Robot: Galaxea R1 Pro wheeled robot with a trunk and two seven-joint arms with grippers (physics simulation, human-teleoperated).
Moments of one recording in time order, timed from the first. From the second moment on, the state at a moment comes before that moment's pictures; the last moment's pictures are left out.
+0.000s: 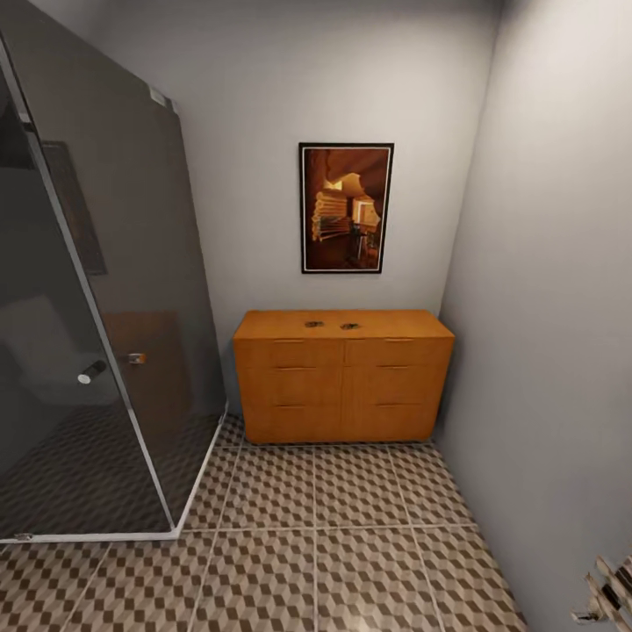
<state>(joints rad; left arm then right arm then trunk) -0.27 0.02 0.02 -0.01 0.18 0.05 0.08 -0.24 -0.08 -0.03 0.03 0.02 -0.07 -0.02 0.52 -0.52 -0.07</state>
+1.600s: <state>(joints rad) -0.27 0.03 0.02 -0.01 0.18 0.04 0.08 -0.24 -0.08 -0.03 0.03 0.02 -0.07 -0.02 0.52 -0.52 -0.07</state>
